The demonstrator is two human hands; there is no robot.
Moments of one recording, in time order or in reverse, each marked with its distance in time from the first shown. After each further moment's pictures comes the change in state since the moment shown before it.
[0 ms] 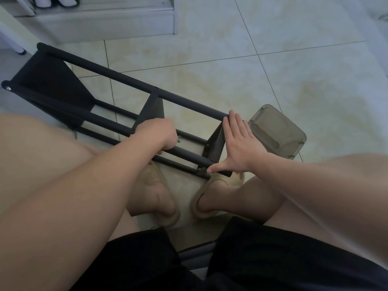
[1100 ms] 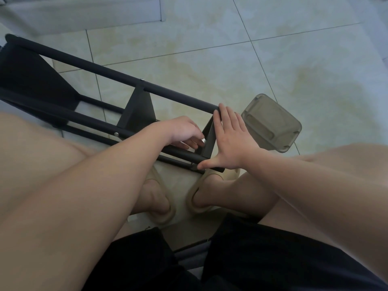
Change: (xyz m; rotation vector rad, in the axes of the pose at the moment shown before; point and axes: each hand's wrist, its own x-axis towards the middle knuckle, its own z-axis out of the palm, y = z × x) left_hand 0.038 0.046 0.026 -0.825 -0.432 0.283; right_hand 0.000 -0.003 0.003 -0.027 0.060 -0.010
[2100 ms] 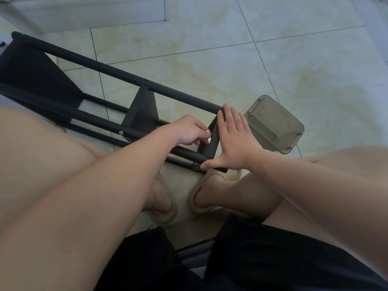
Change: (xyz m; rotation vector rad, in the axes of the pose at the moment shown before) left_hand 0.010 -0.008 0.007 -0.004 0.155 0.131; right_hand -0.001 -0.003 -0.002 0.018 -0.016 0.012
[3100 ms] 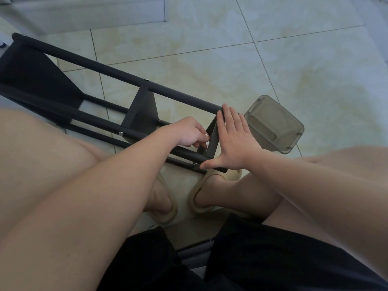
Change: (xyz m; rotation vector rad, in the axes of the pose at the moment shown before) left_hand -0.003 0.001 0.000 0.148 -0.039 -0.002; right_hand 0.001 0.000 0.000 0.007 -0.002 0.002
